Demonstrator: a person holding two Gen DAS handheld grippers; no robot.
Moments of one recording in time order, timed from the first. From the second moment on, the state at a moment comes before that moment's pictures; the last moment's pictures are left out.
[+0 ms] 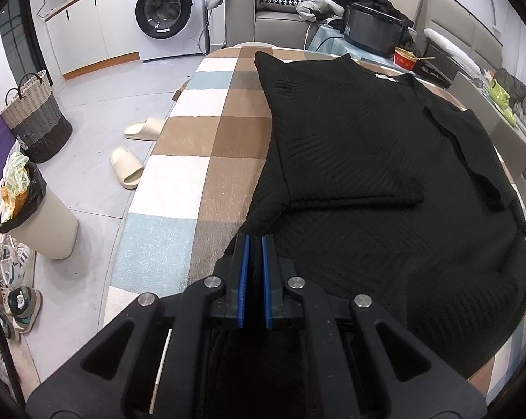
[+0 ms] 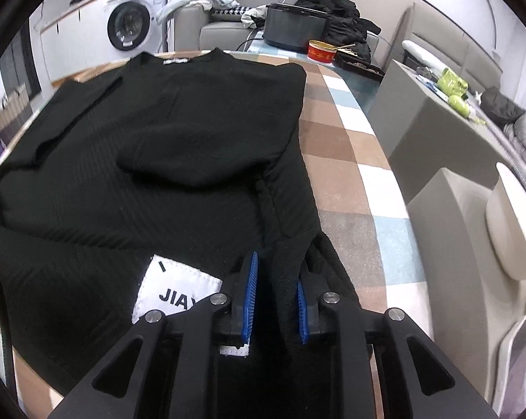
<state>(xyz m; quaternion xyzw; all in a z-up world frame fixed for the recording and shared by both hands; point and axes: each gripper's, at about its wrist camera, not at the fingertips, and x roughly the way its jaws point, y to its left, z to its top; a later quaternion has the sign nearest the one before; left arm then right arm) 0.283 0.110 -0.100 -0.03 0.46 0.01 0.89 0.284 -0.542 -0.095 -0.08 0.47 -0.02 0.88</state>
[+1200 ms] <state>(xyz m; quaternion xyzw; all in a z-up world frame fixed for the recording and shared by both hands) 0.209 0.118 -0.076 -0.03 0.49 -0.03 0.87 0.257 -0.498 -0.073 0.05 0.53 0.18 0.83</state>
